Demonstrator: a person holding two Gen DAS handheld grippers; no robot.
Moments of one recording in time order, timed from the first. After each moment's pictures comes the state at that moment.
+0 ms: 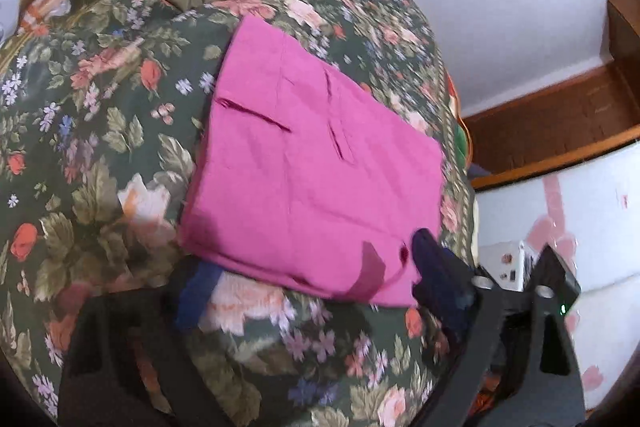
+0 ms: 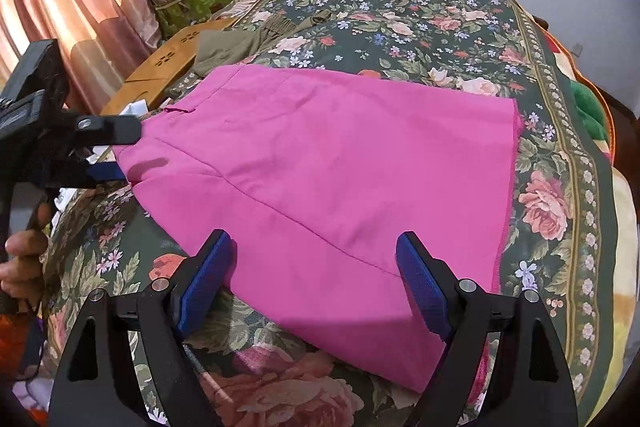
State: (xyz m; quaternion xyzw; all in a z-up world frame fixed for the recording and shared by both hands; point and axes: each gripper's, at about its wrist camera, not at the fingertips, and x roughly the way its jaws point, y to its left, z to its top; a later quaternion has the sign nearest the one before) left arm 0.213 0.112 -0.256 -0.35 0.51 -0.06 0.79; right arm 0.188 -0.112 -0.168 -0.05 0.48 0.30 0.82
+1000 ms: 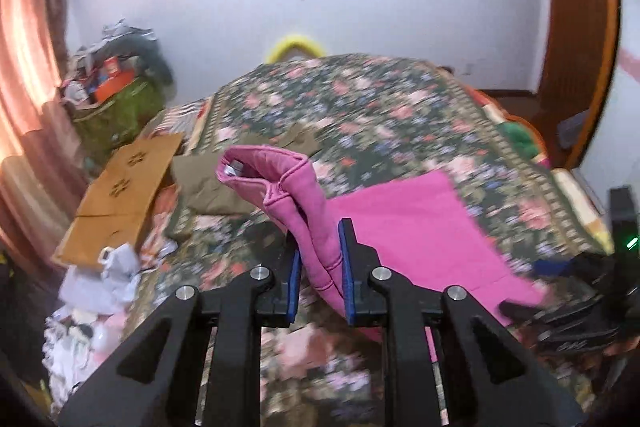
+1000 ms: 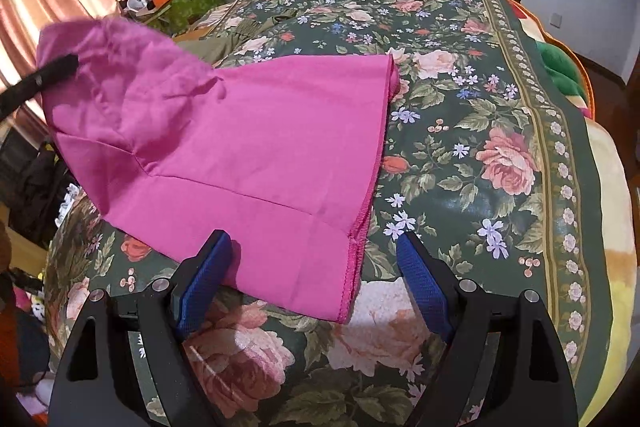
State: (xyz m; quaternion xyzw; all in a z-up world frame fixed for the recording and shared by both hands) left arm 0.187 0.026 -0.145 0.03 0.35 0.06 0.94; right arm 0.184 -0.153 -0.170 -0.01 0.50 0.27 0.82
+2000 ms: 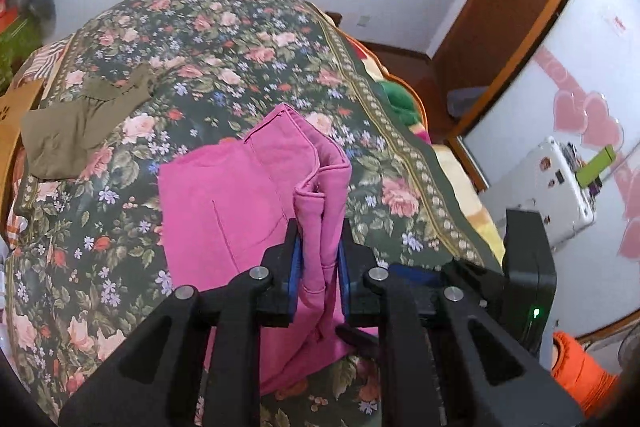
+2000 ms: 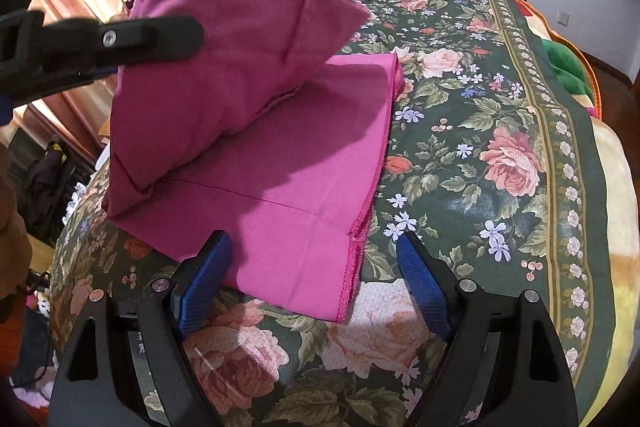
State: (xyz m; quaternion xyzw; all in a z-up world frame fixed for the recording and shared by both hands) left arm 0.252 -0.051 -0.169 -0.08 0.47 -0.15 0.87; right arm 0.189 -0.156 -0.172 -0.01 0.50 0.29 0.82
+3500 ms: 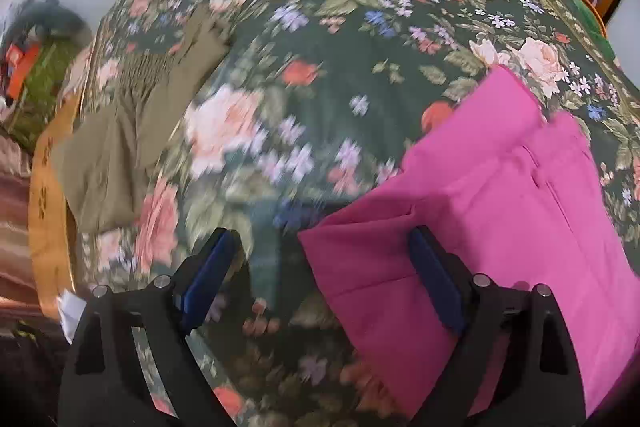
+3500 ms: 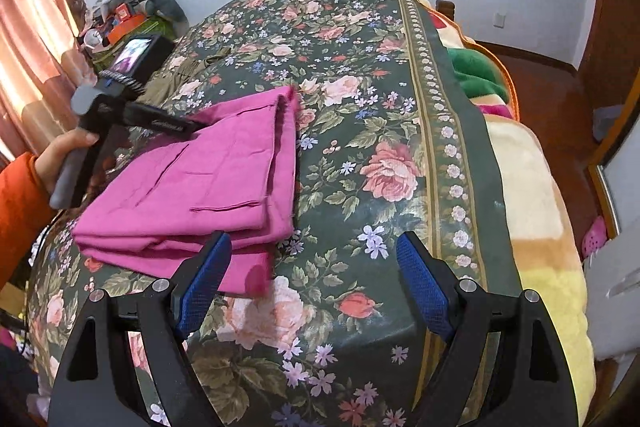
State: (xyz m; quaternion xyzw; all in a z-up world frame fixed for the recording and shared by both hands) left arm 0.396 0.037 -0.303 0.10 0.59 -0.01 0.80; right arm 0.192 -0.212 -0.149 0.00 0.47 0.18 0.86
